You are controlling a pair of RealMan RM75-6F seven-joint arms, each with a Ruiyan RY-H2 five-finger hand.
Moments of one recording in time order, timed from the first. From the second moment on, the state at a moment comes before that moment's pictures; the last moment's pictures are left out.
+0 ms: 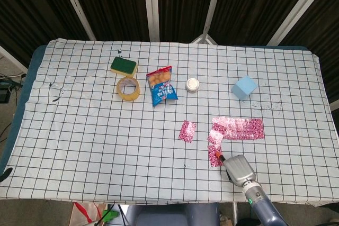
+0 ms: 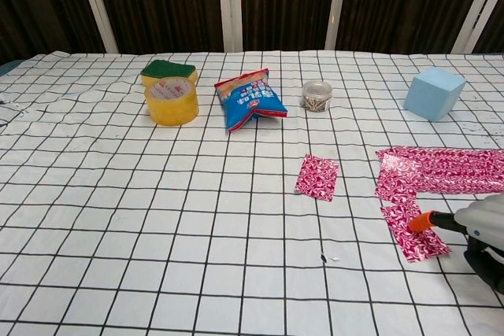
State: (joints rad) left arm 0.07 -0.97 -0.04 -1.90 1.38 1.60 0.18; right arm 0.58 -1.37 -0.22 -1.92 -0.87 1.15 -0.79
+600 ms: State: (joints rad) left arm 0.07 -0.97 -0.04 -1.90 1.38 1.59 0.20; right arm 0.53 -1.32 -0.21 -1.99 -1.03 1.22 -0.73
